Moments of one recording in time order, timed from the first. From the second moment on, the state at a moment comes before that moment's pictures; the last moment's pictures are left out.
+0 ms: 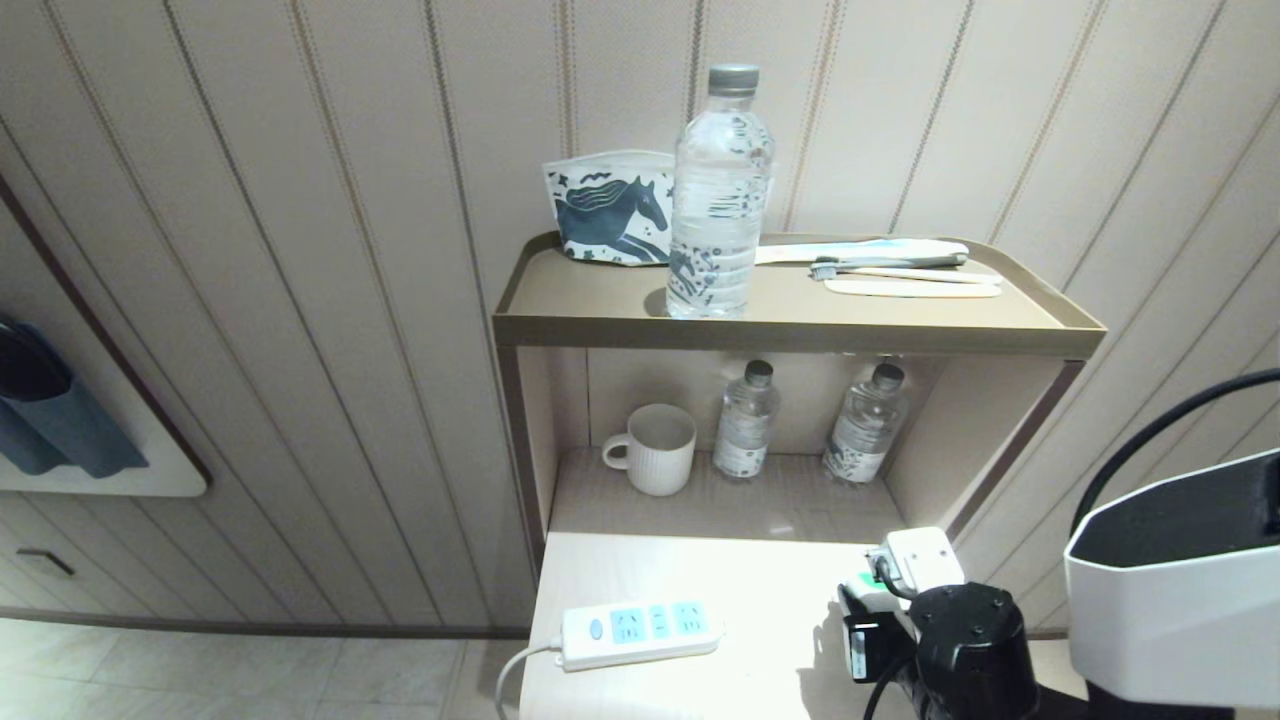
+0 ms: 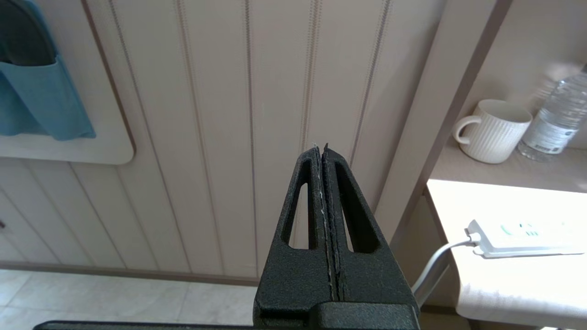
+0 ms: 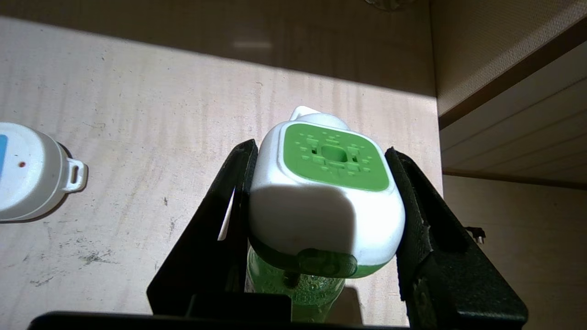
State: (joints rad) left arm 0.00 0.00 0.00 -0.12 0.00 -0.05; right arm 0.63 2.12 -0.11 -1.52 -0.65 0.16
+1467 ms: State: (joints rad) left arm 0.00 0.00 0.00 -0.12 0.00 -0.05; right arm 0.57 2.44 -0.55 -1.52 -0.98 0.12
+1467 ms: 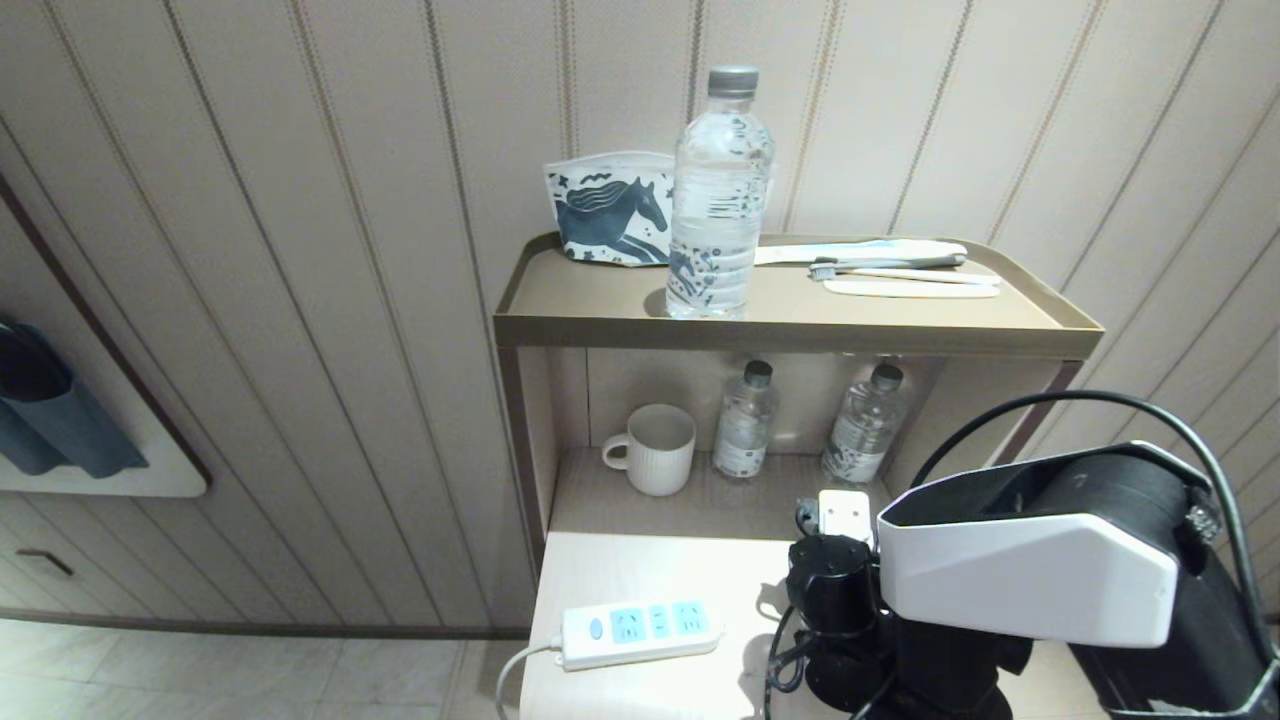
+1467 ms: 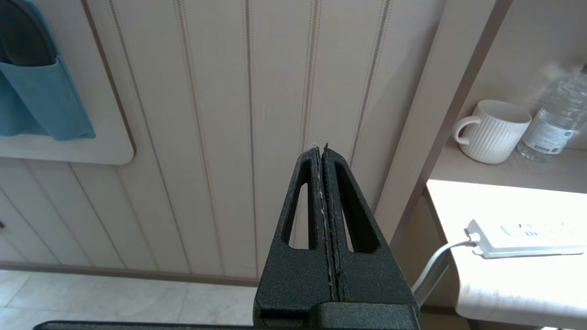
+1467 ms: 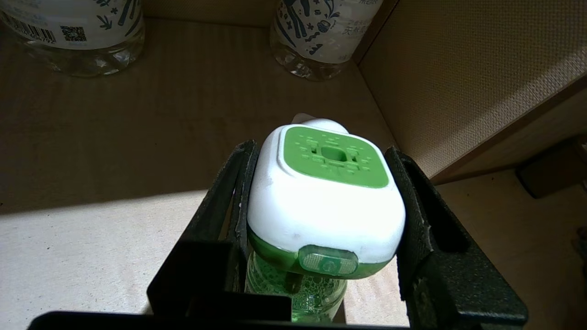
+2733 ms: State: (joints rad) left arm 0.00 0.00 0.00 -0.12 0.00 -0.05; right arm 0.59 2.40 -0.57 -1.52 -1.04 0.12
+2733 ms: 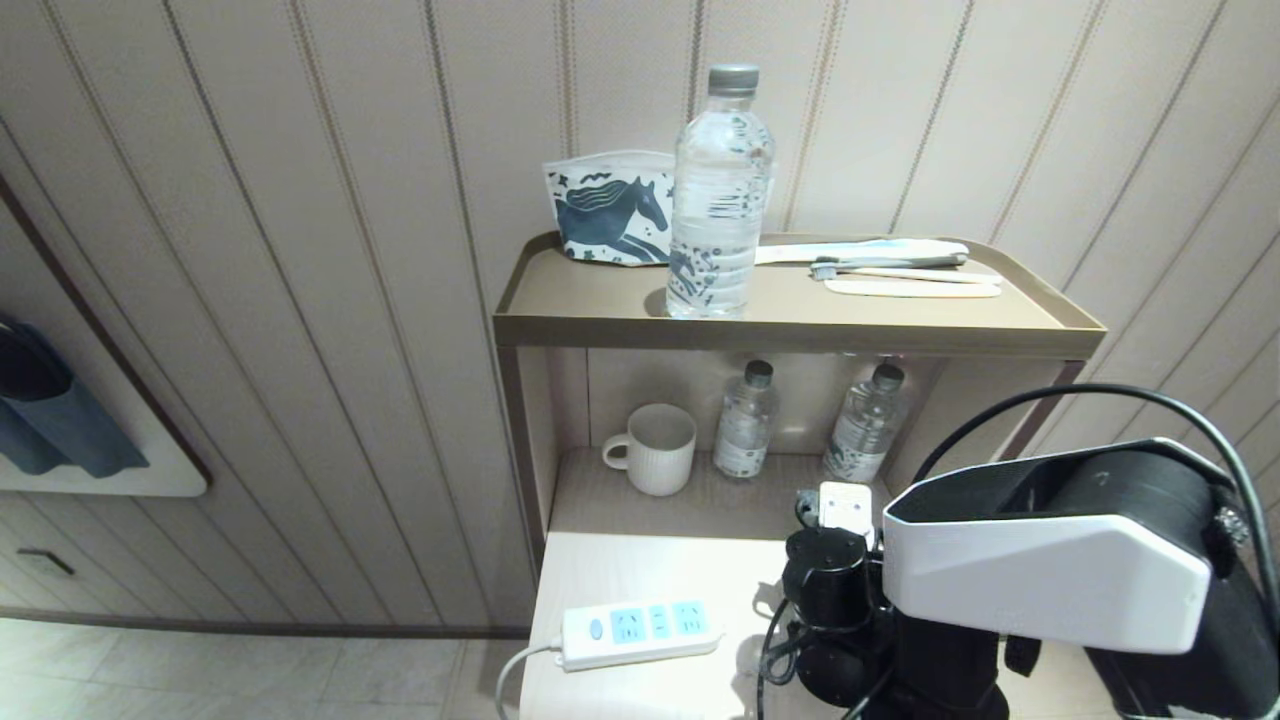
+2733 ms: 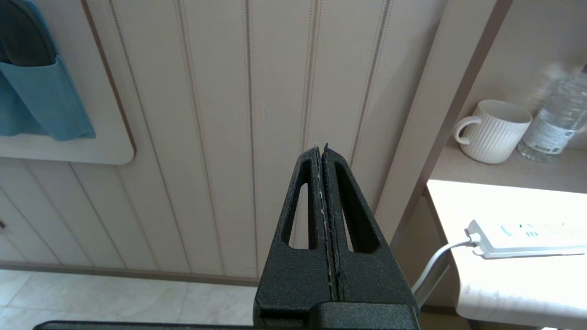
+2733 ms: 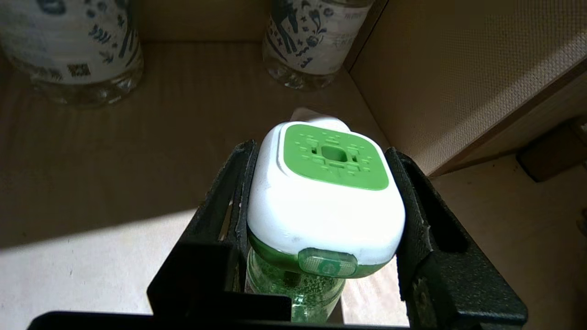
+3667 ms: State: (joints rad) left arm 0.00 0.00 0.00 -0.12 0.00 -0.05; right arm 0.53 2.50 -0.77 -1.52 -1.04 0.07
